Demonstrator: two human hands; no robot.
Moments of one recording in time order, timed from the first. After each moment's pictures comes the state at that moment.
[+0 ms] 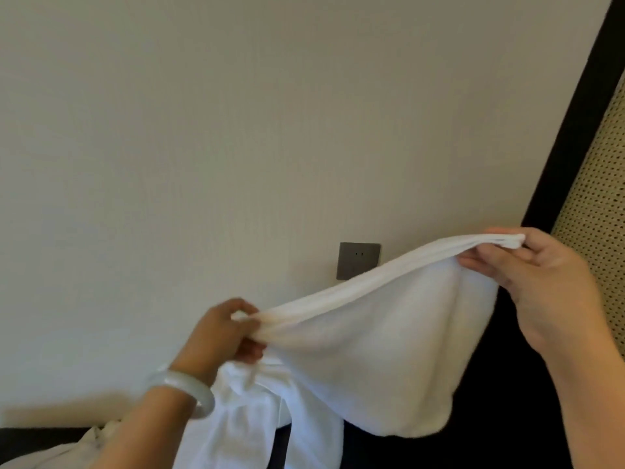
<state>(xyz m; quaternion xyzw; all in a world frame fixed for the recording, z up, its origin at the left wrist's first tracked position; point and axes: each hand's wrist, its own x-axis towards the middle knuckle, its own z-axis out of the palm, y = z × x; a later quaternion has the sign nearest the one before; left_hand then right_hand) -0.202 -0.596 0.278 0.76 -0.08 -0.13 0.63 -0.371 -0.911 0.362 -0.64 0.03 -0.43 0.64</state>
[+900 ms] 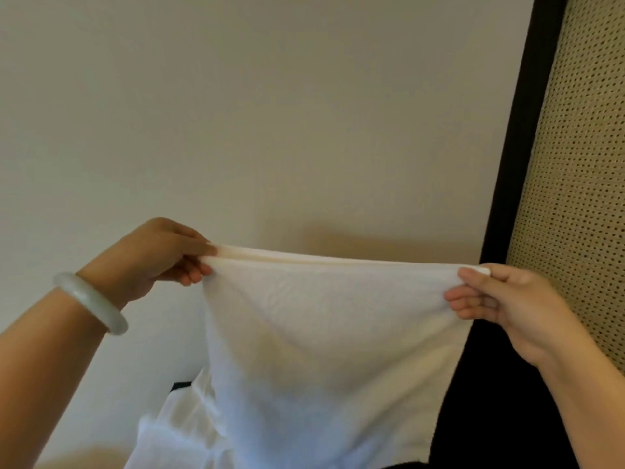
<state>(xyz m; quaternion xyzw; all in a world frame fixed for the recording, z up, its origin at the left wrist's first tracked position) -0.184 -0.568 0.448 0.81 -0.19 -0.04 0.55 -0.408 -0.925 0.388 -0.66 0.12 -0.33 0.66</state>
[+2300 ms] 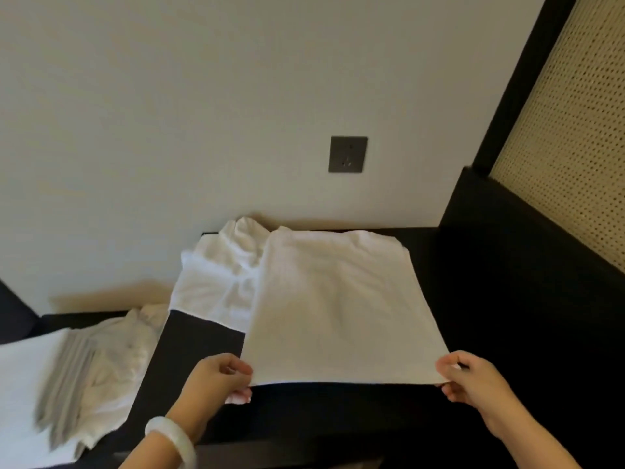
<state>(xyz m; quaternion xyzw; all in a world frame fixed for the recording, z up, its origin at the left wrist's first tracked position) -0.372 -0.481 0.118 0.80 0.04 -0.32 0.51 -0.558 -0.832 0.119 -0.69 0.50 -0.03 0.53</state>
